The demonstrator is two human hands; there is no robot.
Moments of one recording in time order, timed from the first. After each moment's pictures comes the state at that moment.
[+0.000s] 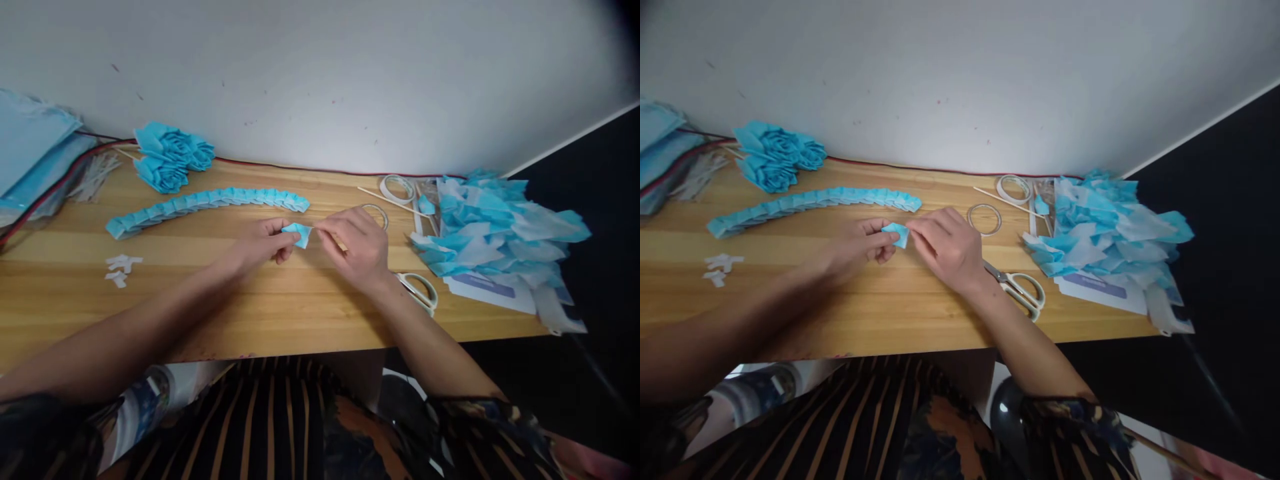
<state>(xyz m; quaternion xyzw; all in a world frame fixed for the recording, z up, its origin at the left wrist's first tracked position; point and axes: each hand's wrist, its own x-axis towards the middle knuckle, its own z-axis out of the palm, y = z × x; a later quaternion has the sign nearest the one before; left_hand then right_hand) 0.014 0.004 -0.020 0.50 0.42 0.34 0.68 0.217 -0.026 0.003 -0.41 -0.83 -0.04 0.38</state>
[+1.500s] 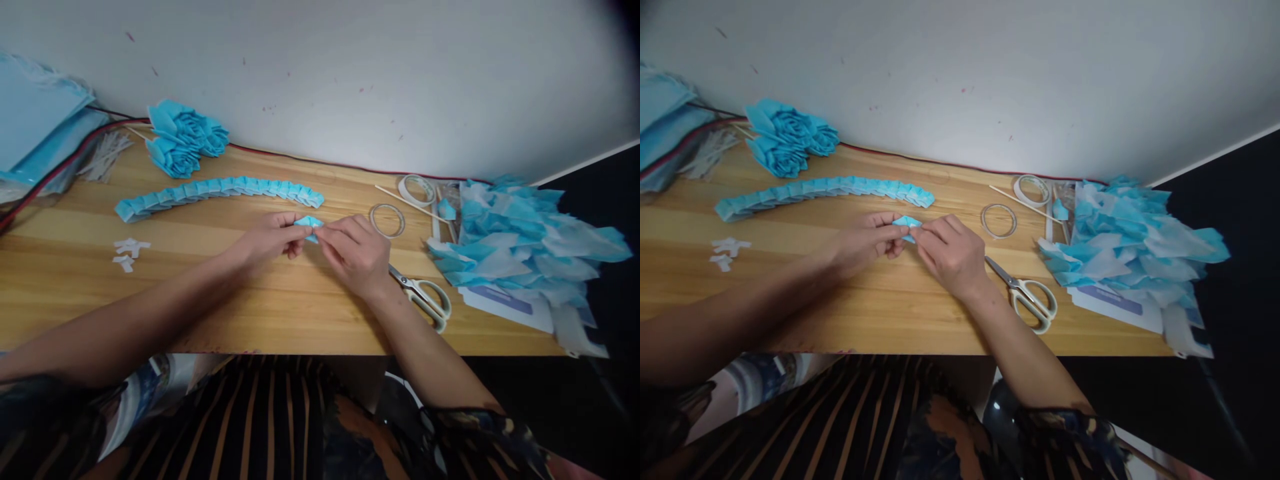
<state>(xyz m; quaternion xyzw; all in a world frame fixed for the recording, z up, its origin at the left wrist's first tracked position) 0.016 0.006 -0.020 0.43 0.39 0.35 0.73 0.208 -0.021 -0.015 -0.33 -0.85 -0.14 0.37</state>
